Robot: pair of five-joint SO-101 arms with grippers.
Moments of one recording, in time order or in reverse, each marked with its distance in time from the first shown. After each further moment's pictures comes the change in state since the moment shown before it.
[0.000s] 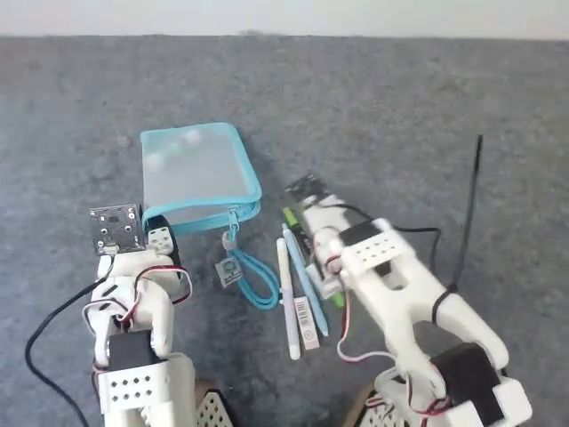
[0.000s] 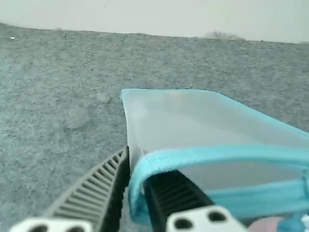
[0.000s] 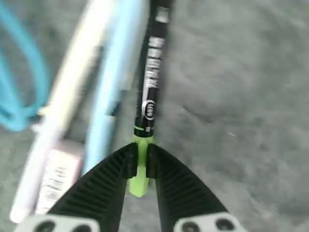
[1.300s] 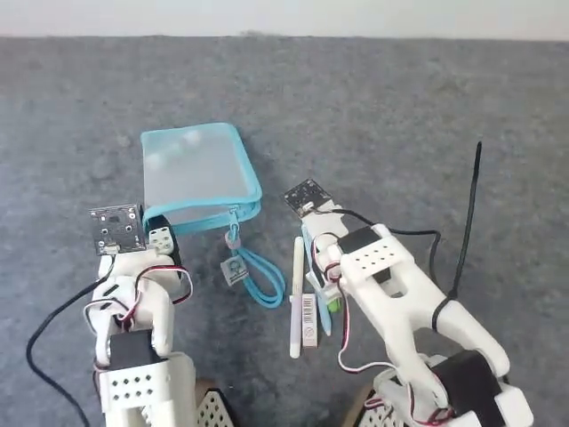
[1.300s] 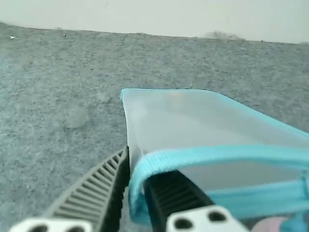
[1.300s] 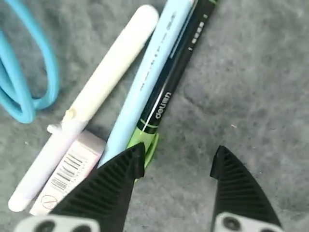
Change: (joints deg) left arm 0.0 0.0 0.0 0.0 0.2; right arm -3.3 -3.2 2.5 0.1 0.6
